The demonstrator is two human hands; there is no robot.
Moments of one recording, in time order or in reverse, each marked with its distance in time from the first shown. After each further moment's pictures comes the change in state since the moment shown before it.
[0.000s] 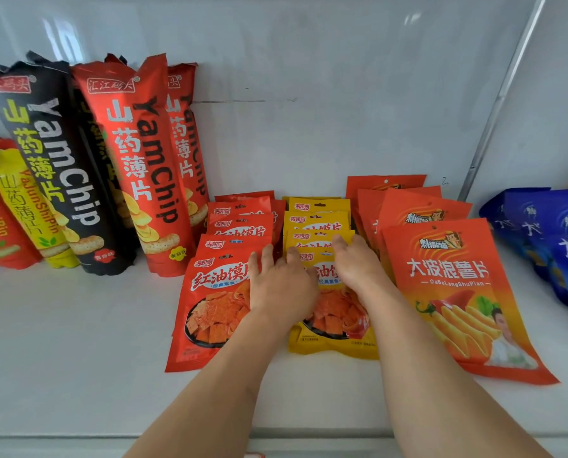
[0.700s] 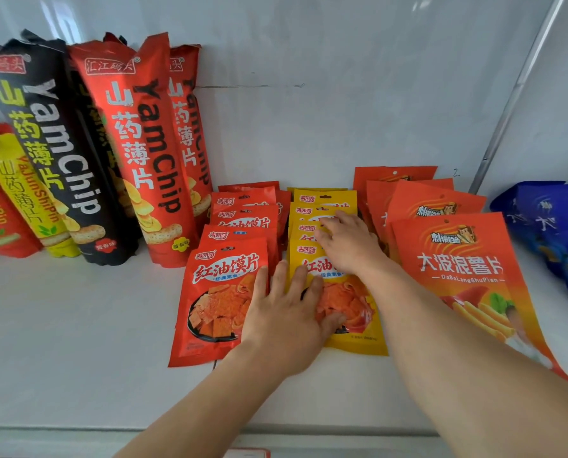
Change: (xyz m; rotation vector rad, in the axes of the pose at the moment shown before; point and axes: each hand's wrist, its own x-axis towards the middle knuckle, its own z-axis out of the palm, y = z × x) left_hand -0.051 -0.017 0.005 0.379 -0.144 0.284; right_hand 0.038 -0.001 0.015 -0.564 -0.064 -0.339
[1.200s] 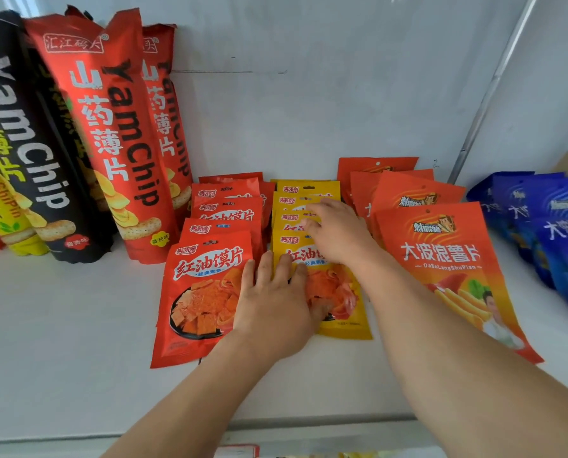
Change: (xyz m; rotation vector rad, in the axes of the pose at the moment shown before) left_hand 0.005 0.002 -0.010 -0.144 0.001 -0.052; right_hand -0.011 -0.006 -0.015 -0.023 0.095 -0.048
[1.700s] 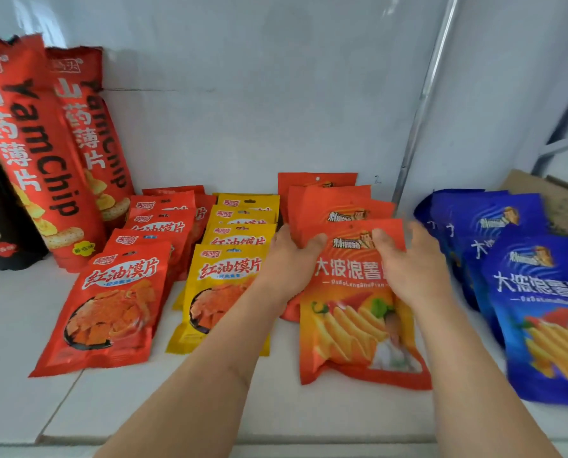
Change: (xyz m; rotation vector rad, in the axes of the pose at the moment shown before) left_hand 0.089 0.136 -0.034 -1.145 0.149 -0.290; right_hand -0.082 0.164 -0.090 0.460 0.338 0.360
